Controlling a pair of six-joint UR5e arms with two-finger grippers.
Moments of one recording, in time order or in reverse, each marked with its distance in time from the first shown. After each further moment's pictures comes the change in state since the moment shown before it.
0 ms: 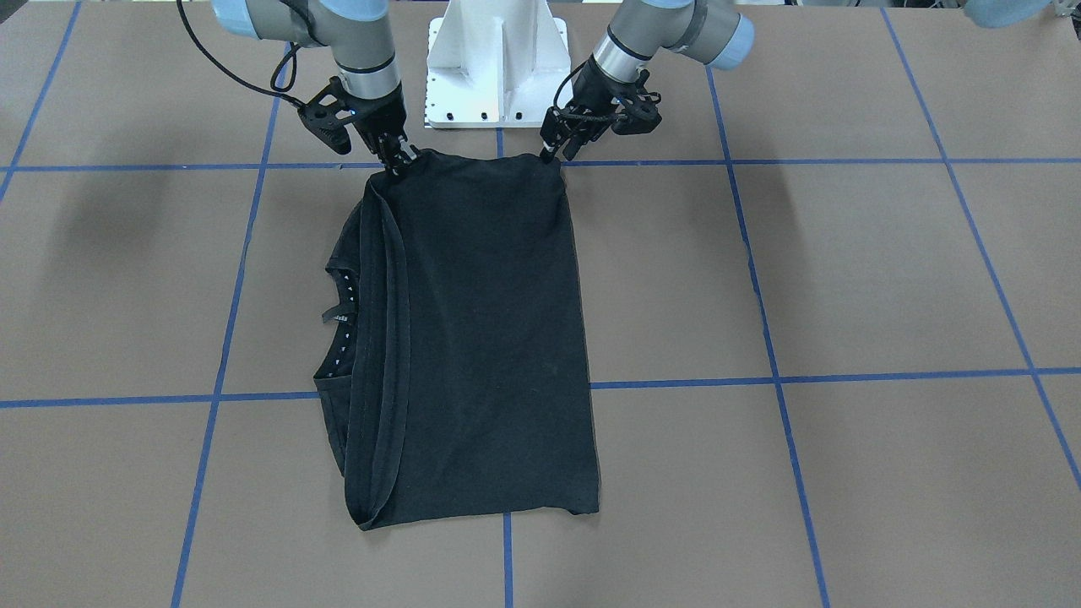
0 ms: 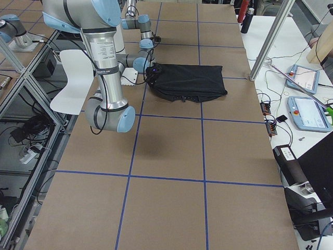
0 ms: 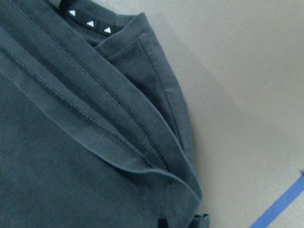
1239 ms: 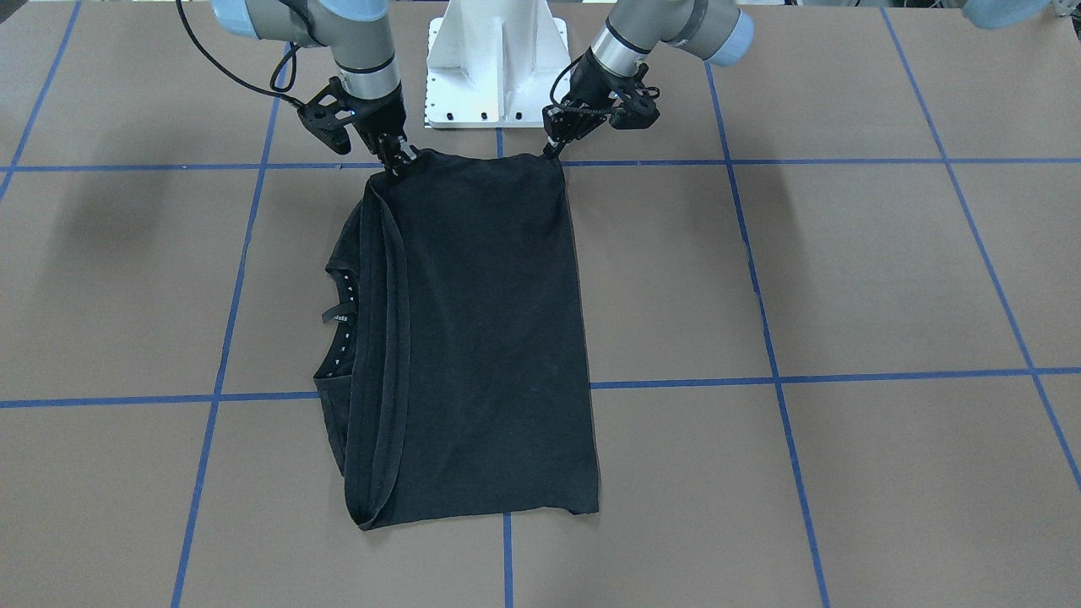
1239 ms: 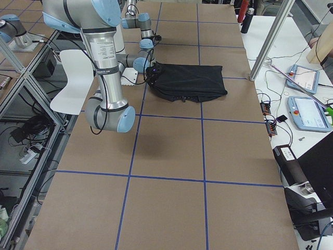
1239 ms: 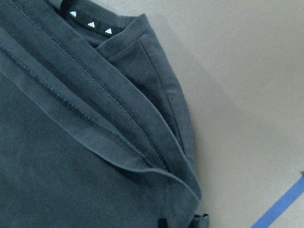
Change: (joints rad) left arm -0.013 0.009 -0.056 0.001 0.000 0.001; right arm 0.002 0.000 0.000 0.000 0.000 -0.001
